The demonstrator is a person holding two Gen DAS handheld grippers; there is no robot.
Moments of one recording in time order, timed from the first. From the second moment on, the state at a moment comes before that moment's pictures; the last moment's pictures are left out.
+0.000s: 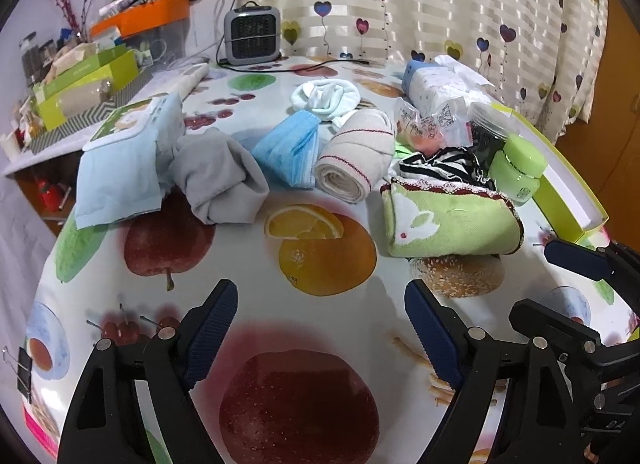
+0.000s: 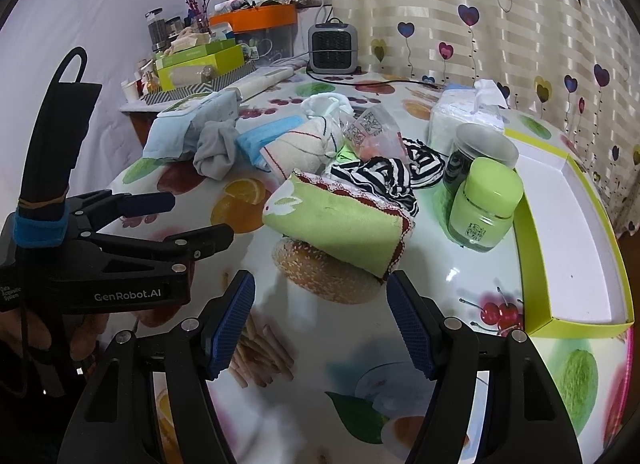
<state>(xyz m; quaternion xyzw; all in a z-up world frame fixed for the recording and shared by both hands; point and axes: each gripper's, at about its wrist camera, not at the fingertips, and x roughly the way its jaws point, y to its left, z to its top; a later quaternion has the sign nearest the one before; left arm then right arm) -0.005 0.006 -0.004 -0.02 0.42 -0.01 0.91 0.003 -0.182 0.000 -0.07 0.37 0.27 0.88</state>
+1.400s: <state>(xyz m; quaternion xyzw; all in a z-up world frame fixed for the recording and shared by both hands) -0.004 0.003 0.001 -0.03 0.42 -0.02 0.91 0.013 -0.179 -0.005 -0.08 0.37 0.28 0.88</state>
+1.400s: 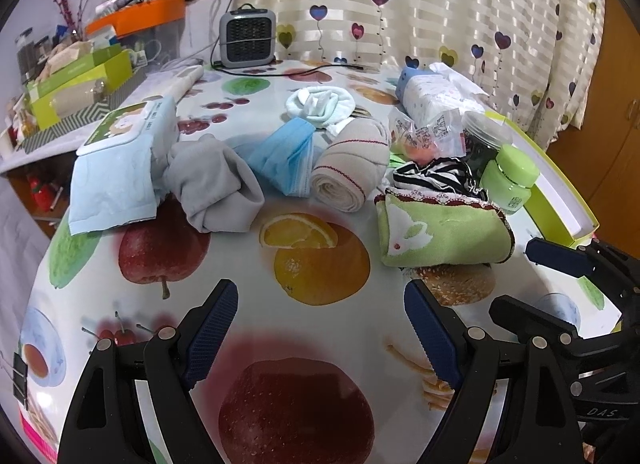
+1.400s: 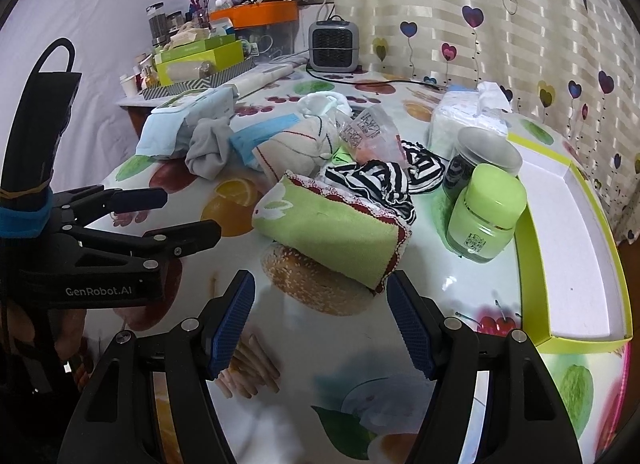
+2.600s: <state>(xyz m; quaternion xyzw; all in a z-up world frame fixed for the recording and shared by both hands) 0.011 0.023 -0.001 -0.06 0.42 -0.02 0.90 0.042 -0.135 -0.010 -0.24 0.32 0.30 0.87</state>
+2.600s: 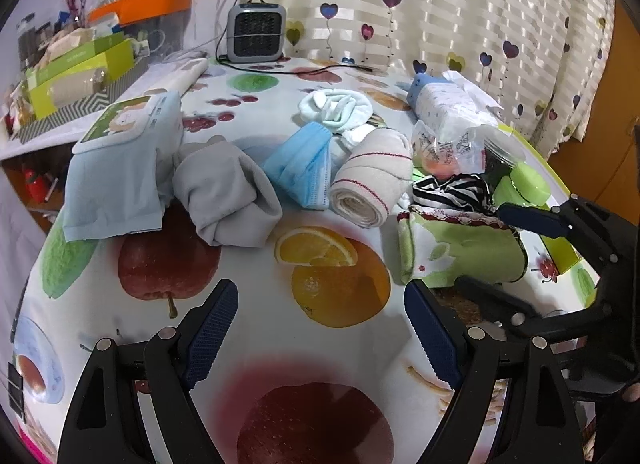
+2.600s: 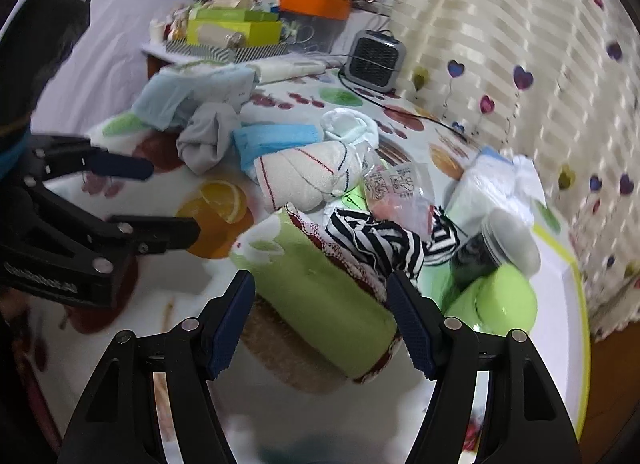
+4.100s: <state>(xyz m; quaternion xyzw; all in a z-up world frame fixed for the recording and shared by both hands) 0.092 -0.005 0.013 0.03 0.39 -0.10 0.92 0.038 -0.199 0.011 -0.06 0.34 0.32 0.88</state>
